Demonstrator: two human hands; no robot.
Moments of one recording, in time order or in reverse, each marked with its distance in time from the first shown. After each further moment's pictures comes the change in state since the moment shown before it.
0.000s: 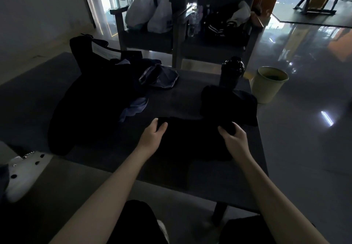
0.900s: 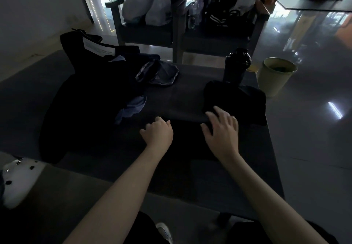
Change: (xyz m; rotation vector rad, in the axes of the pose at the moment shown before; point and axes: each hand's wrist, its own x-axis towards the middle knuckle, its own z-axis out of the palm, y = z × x) left_hand 0.041 0.012 0.038 0.978 0.169 -0.207; right_hand 0.022 0.015 0.047 -0.983 0.054 -0.541
